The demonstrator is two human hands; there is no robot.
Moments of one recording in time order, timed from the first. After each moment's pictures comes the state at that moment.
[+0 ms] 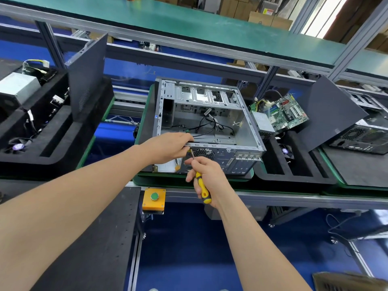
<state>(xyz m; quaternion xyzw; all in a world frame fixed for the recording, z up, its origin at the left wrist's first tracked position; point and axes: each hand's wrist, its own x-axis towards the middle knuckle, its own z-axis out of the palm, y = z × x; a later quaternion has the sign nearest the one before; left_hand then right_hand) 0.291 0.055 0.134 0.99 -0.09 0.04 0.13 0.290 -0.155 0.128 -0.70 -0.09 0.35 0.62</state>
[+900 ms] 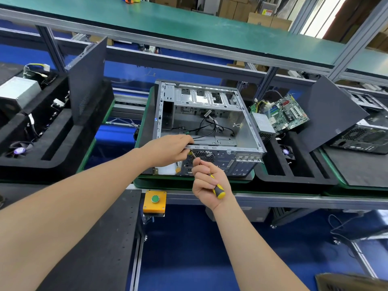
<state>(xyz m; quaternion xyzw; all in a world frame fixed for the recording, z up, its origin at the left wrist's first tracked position) 0.289 0.053 0.134 0.99 -0.10 0.05 0.13 0.297 -0.158 0.116 -0.12 0.11 0.56 0.81</state>
